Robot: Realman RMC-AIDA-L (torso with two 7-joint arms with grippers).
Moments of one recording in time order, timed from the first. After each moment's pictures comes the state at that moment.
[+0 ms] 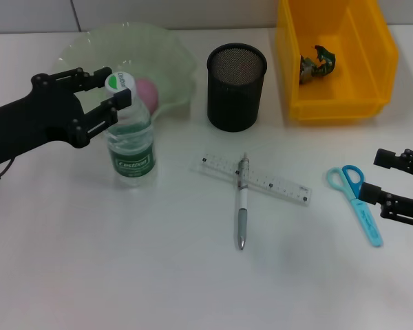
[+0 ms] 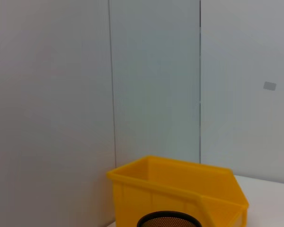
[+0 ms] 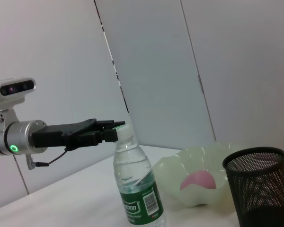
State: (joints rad) left arm -0.18 -2.07 1.15 1.00 1.42 1.31 -1.25; right arm 0.13 2.08 -0.80 -0.84 -1.67 -1.70 1.32
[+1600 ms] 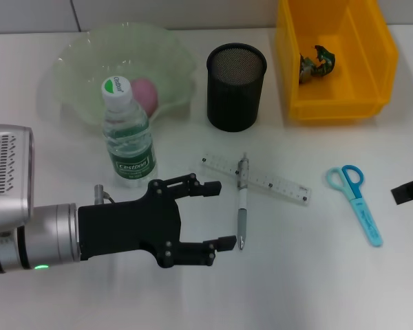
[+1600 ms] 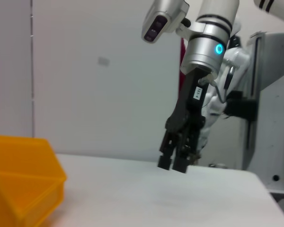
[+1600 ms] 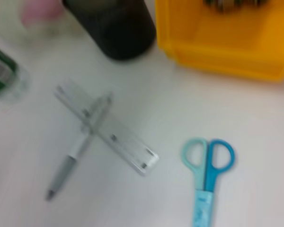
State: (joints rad) left arm -0.39 -2.07 1.30 0.50 1.46 1.54 -0.91; right arm 0.42 2.08 -1.07 -1.68 -2.60 -1.92 2.75
